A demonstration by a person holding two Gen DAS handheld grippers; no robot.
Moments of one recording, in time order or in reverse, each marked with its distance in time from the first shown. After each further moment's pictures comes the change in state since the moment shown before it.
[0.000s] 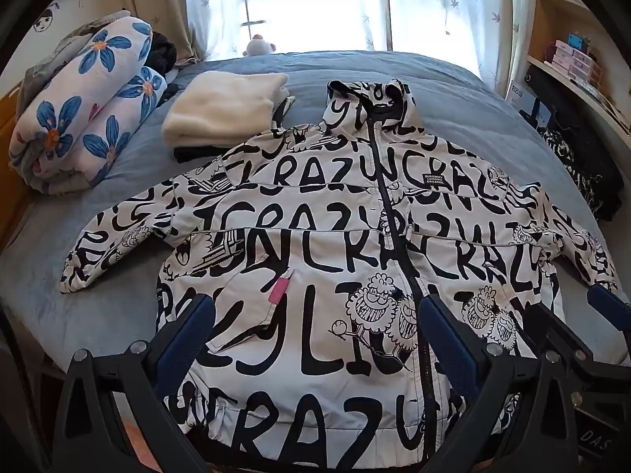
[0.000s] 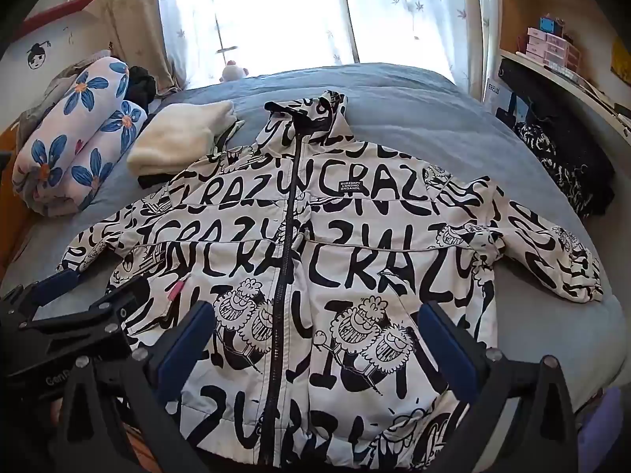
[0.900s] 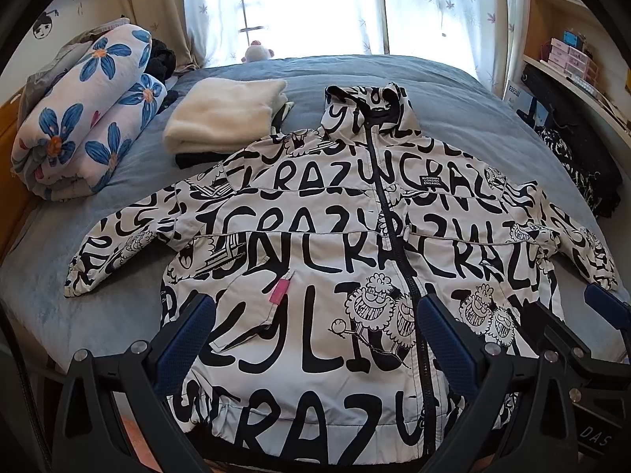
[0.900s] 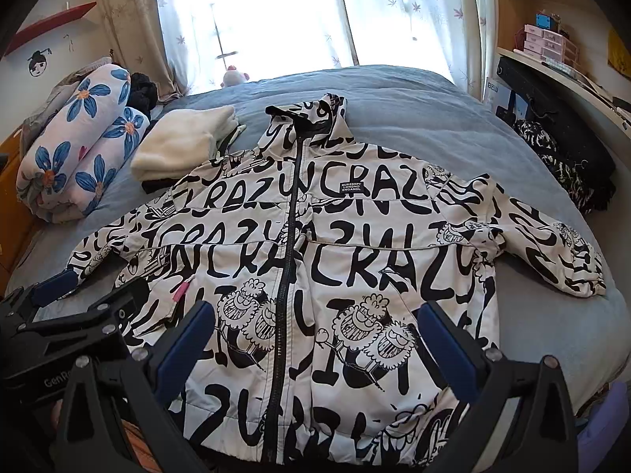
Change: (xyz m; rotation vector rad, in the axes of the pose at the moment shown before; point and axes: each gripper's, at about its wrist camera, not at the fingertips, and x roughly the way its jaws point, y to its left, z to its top) left arm -0.007 0.002 0.003 0.013 -0.013 0.003; right arm -0.004 -0.004 -0.003 0.007 -0.007 0.008
